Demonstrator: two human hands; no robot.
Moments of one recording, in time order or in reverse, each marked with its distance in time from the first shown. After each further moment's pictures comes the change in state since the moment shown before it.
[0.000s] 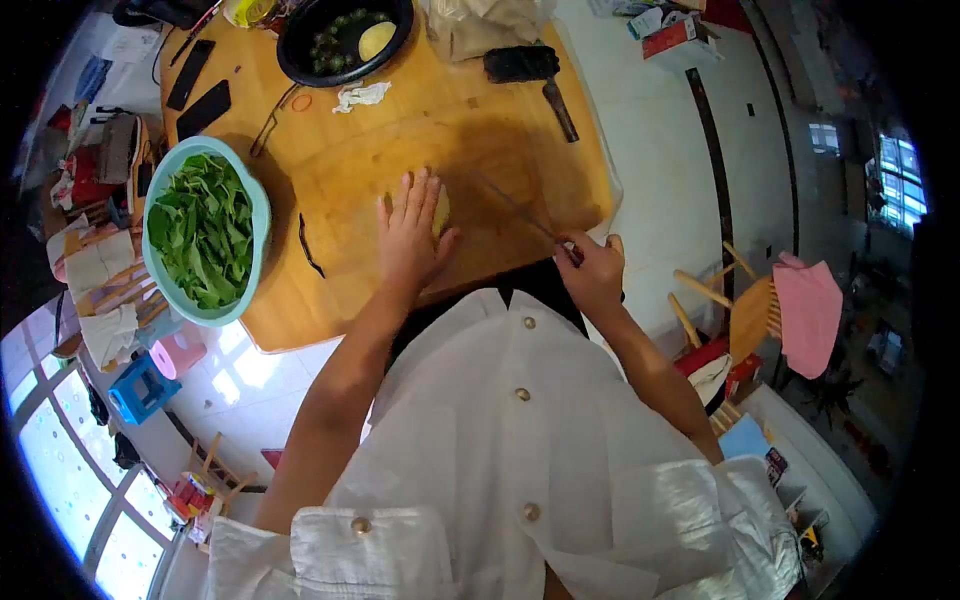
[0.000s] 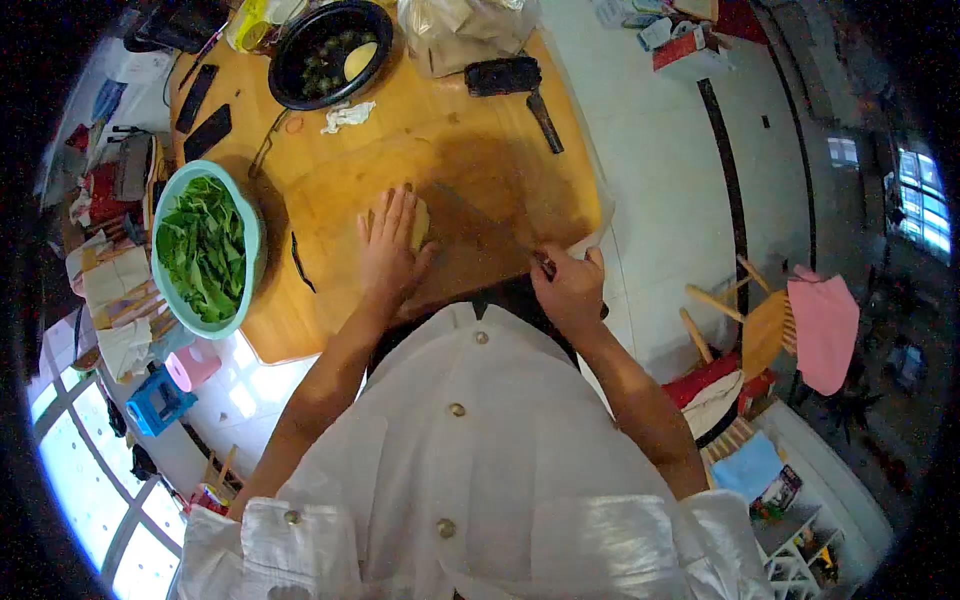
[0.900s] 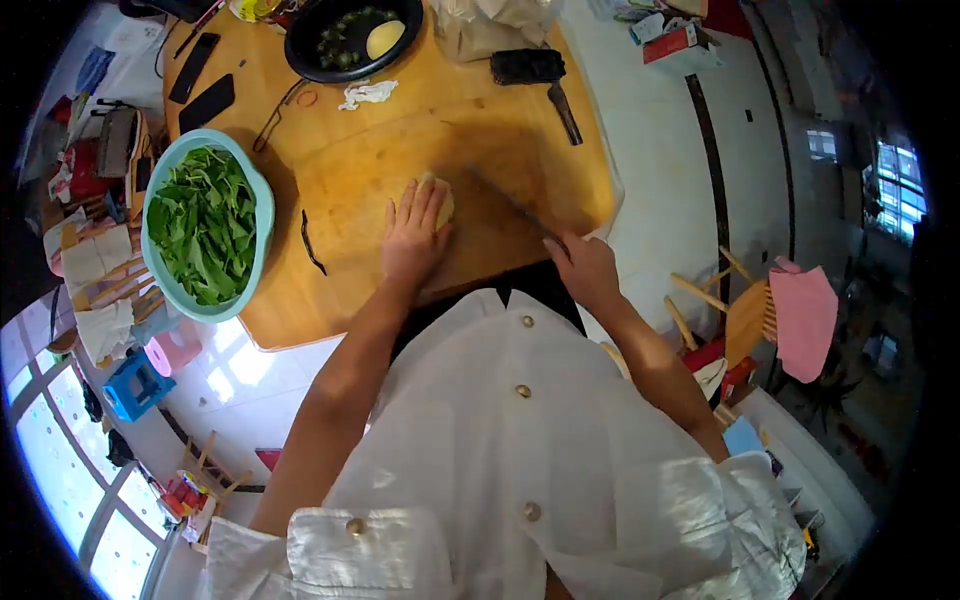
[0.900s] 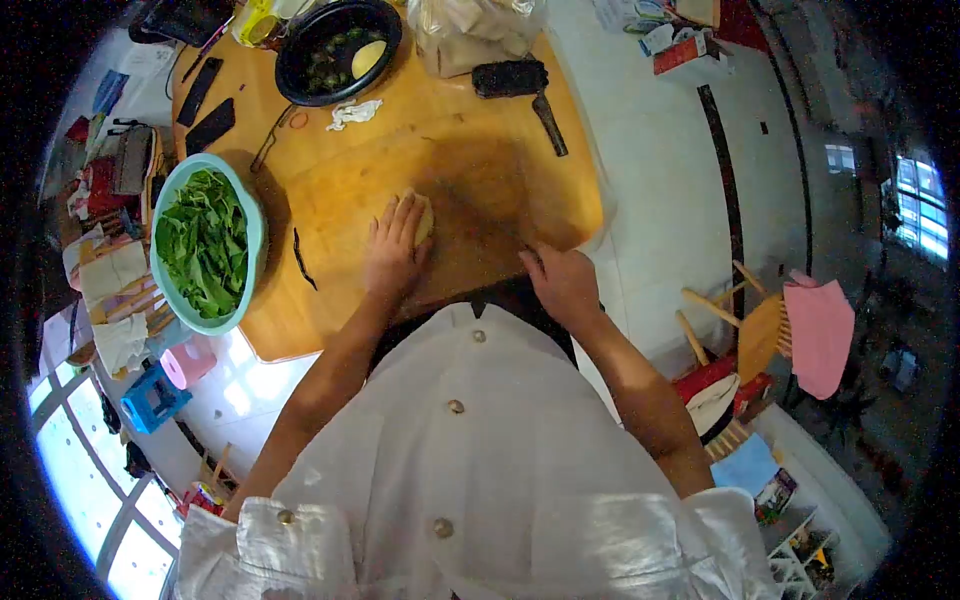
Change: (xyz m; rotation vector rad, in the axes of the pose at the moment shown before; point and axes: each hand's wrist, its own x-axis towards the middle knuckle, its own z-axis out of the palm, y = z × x) left_hand -0.006 -0.011 0.017 0.005 0.120 0.118; right_hand 0.010 -0.001 0.008 -0.067 -0.285 0.076
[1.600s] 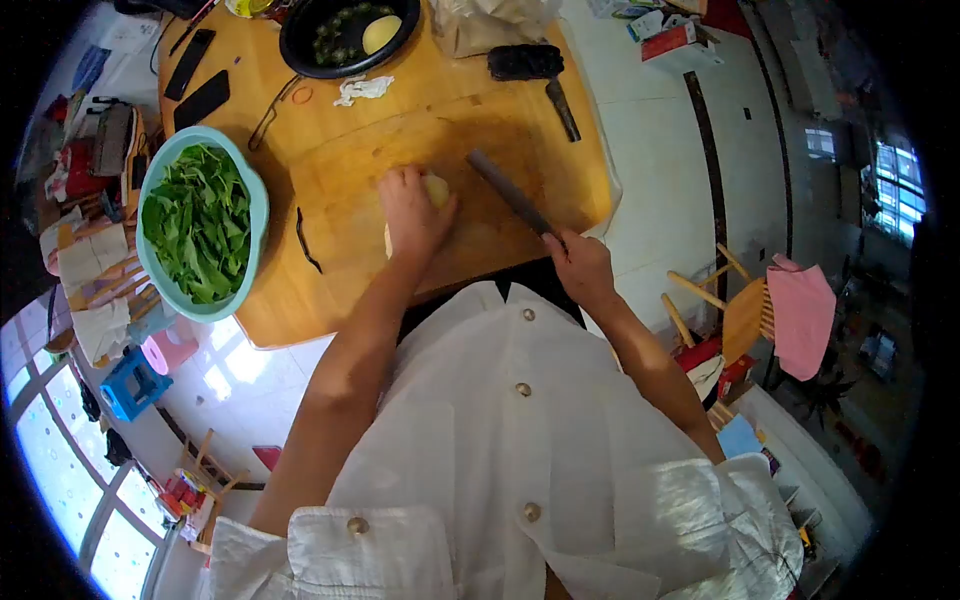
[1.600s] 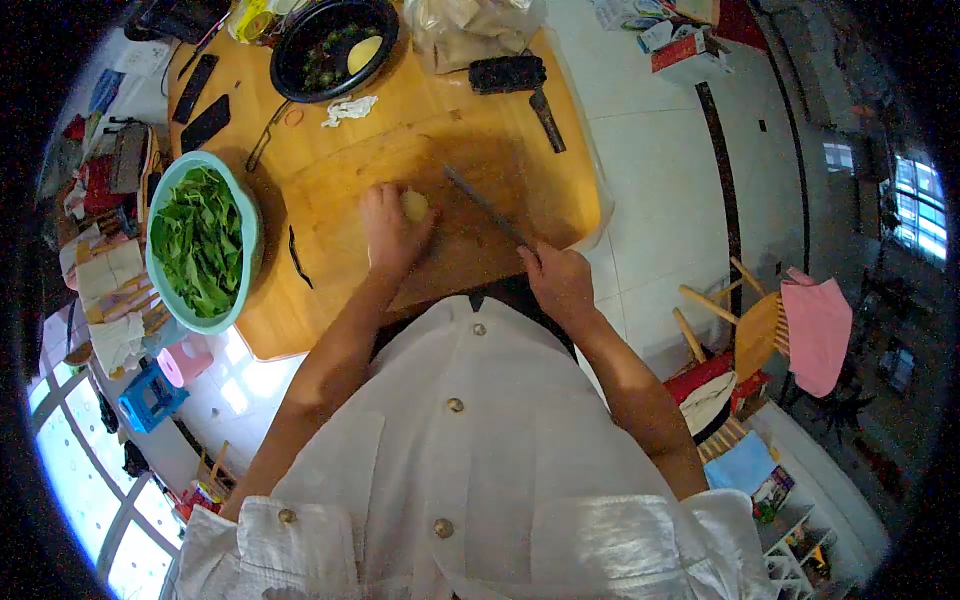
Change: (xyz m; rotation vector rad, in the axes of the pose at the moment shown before) left_hand 0.038 0.008 0.006 -0.251 0.198 -0.321; right_hand -0.001 0.004 0.011 -0.006 0.088 -0.016
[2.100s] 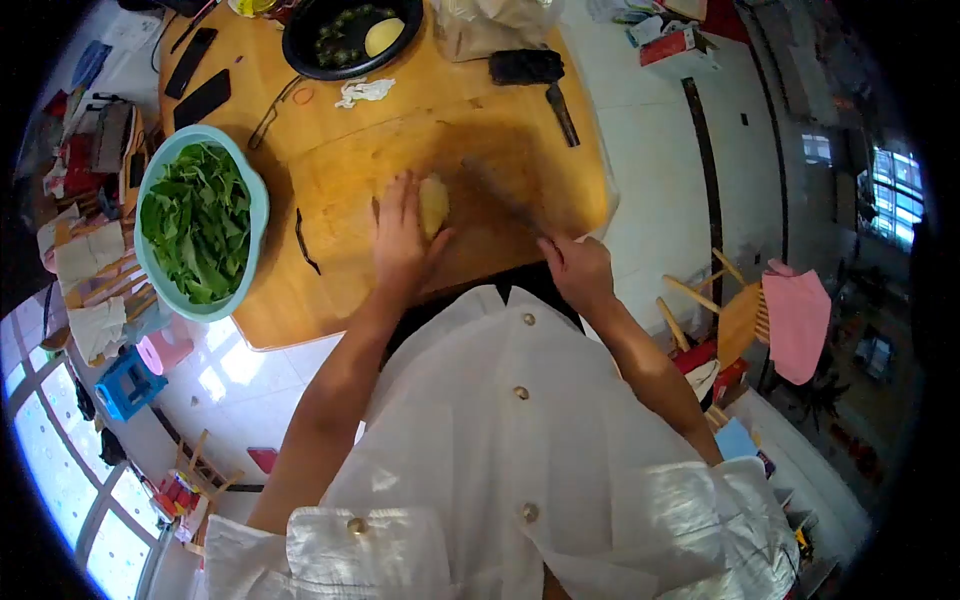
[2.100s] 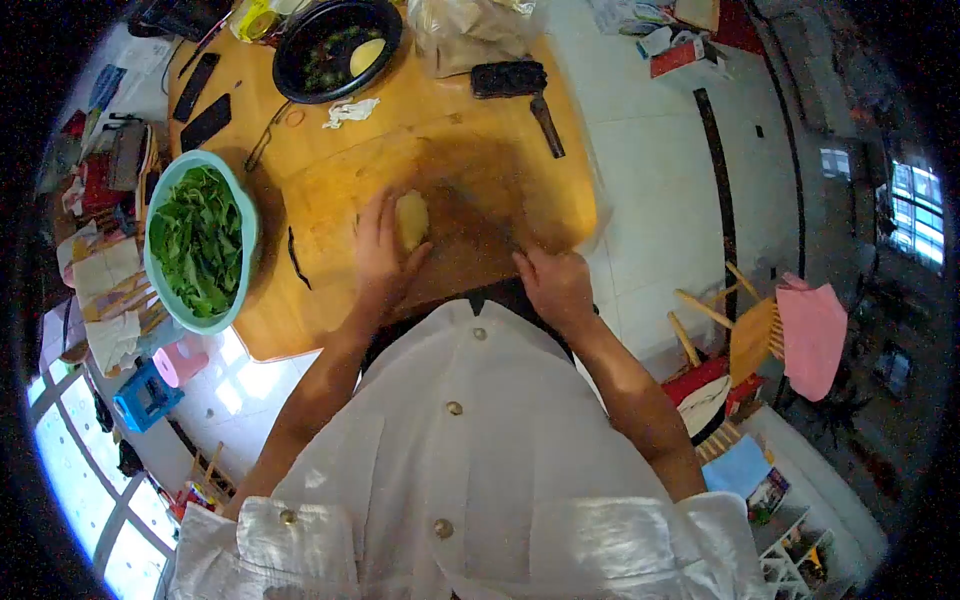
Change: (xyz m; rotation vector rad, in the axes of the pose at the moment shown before) left_hand -0.028 -0.002 -0.039 0.072 -0.215 0.163; right_hand 0.004 -0.009 -0.011 -0.013 0.057 -0.078
